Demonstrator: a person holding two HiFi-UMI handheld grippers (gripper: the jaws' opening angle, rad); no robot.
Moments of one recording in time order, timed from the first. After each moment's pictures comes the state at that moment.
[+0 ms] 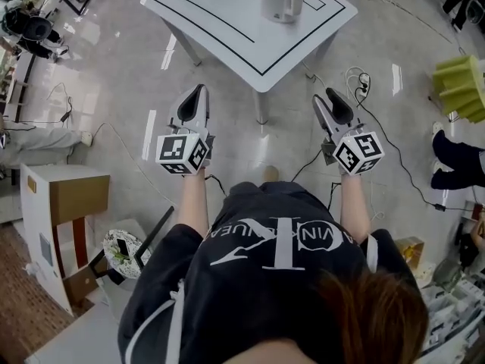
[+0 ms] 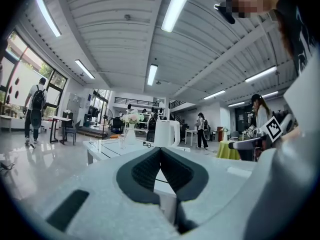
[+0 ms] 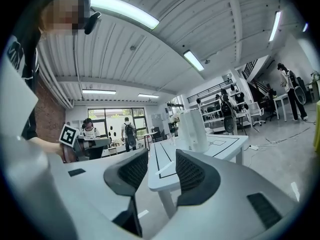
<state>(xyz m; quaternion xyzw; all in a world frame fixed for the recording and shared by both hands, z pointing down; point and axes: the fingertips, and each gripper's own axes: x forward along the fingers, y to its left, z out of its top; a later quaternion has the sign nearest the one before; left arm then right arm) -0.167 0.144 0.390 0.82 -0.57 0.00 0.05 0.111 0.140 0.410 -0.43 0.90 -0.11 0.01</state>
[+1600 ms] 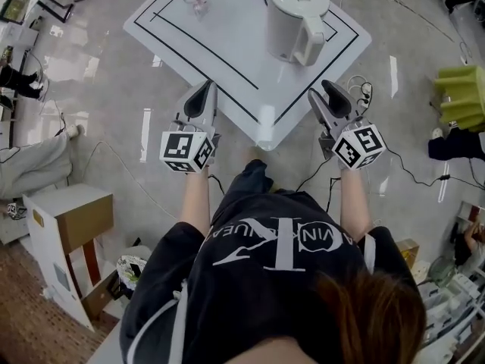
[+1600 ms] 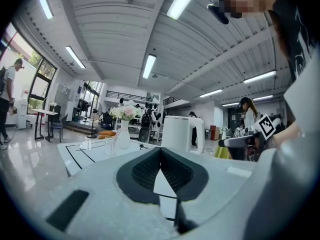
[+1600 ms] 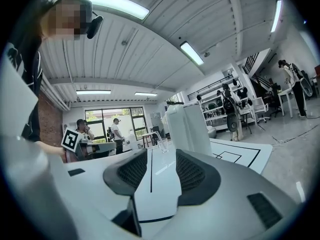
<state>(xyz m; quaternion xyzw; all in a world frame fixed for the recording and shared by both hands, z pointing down) -0.167 -0.066 0.393 0.85 -0.52 0.01 0.07 0.069 -0.064 0.399 -0.42 0.90 -0.13 0.01</state>
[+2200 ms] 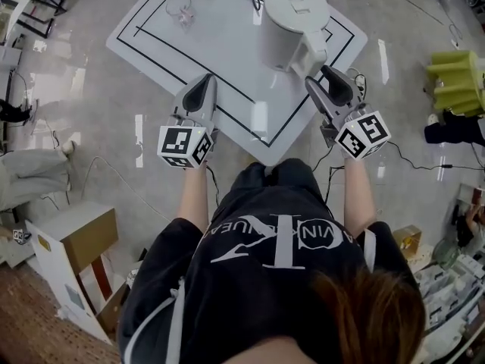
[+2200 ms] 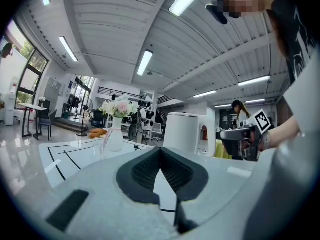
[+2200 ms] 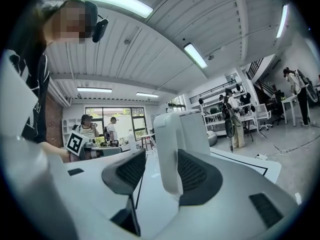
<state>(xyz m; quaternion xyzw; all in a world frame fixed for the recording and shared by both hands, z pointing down) -0.157 -0.142 0.398 0.88 -0.47 0.01 0.07 0.062 -0.131 0.377 -0.42 0.90 -0.10 0.01</state>
